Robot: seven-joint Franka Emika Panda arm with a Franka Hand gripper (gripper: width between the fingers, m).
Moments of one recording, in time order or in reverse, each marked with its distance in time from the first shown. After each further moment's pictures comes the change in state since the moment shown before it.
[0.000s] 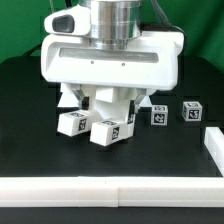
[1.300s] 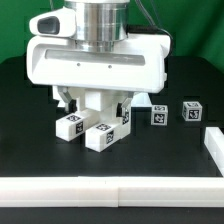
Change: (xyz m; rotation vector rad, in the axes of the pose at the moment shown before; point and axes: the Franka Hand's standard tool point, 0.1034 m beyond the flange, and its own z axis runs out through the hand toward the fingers) arm 0.008 0.015 -0.008 0.002 0.011 0.003
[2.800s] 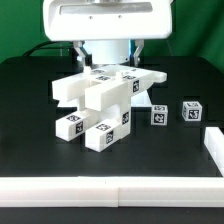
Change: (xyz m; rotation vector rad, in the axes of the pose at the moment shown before) arm -0.087 -0.015 -0.056 0.093 -0.047 0.014
